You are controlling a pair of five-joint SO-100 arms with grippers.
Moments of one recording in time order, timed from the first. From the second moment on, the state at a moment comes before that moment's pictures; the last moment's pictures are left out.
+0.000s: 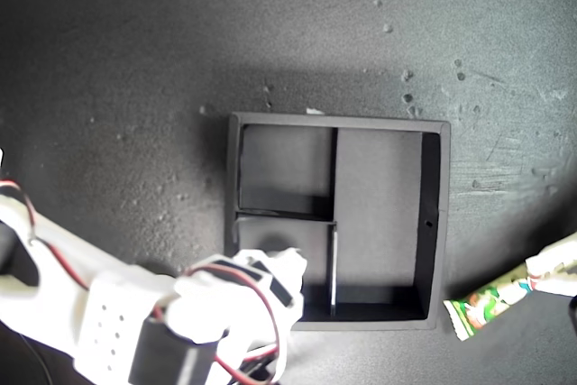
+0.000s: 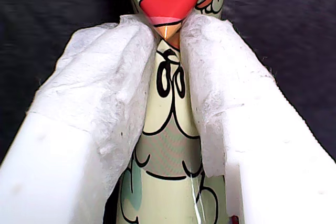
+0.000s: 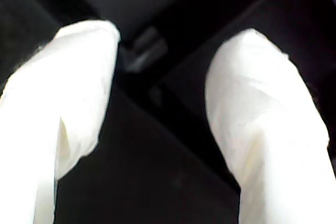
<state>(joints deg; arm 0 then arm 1) 19.2 53.2 18.1 104.2 -65.7 -24.8 142.7 158.2 28.1 92.6</state>
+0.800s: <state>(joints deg) 34.1 76.0 50.4 104.2 -94.5 -1.1 133.8 103.8 76.8 41.4</state>
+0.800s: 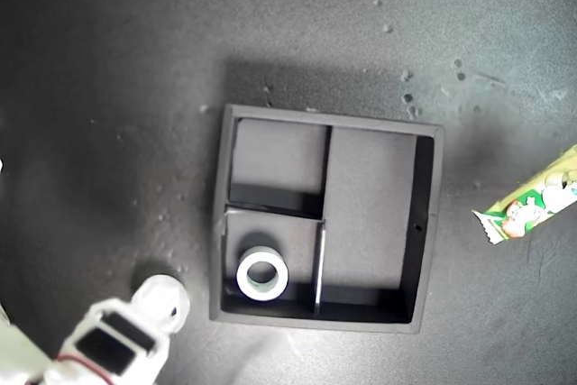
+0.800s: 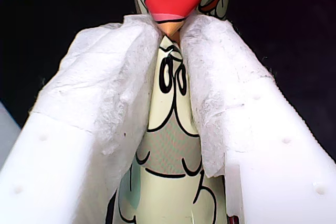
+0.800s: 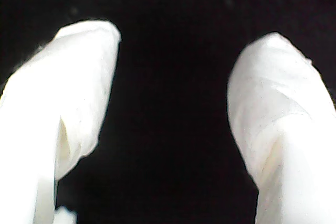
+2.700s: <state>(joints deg) 37.9 62.8 49.4 104.2 -106.1 -11.6 75.2 72.6 59.2 28.7</state>
